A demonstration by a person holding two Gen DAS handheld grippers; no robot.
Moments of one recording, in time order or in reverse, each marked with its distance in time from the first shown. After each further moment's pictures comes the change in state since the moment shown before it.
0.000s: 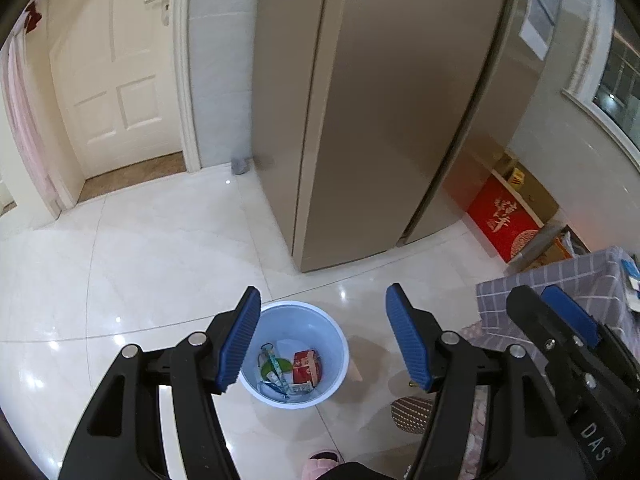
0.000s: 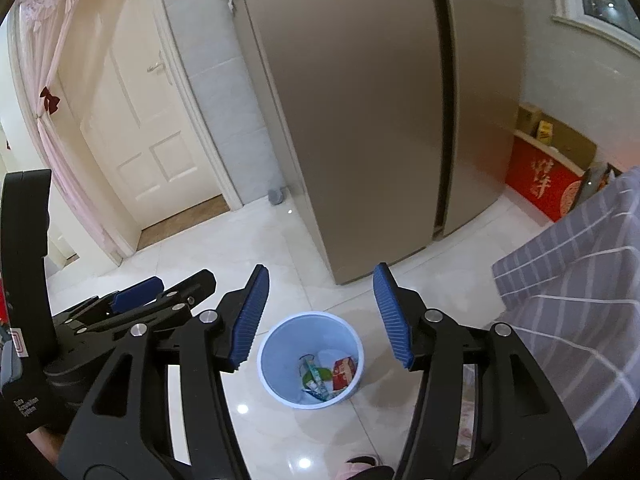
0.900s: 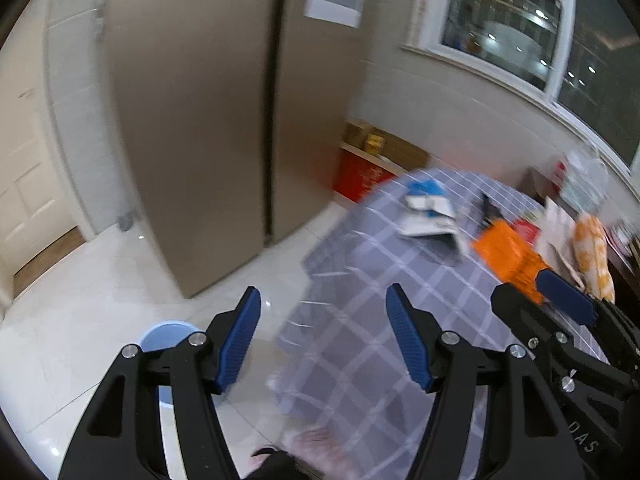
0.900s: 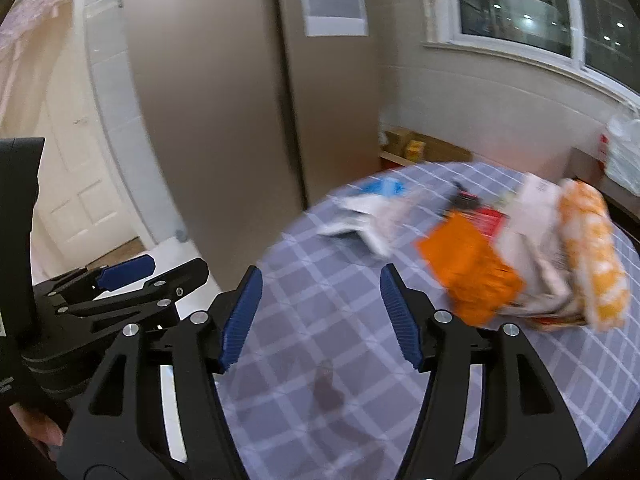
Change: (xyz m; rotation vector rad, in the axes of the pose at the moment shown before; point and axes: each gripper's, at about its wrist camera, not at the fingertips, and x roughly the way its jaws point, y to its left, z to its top) left arm -0.104 -0.248 -0.071 0.345 -0.031 -0.310; right arm -0.199 -0.172 -0.038 0.101 -0.119 -0.318
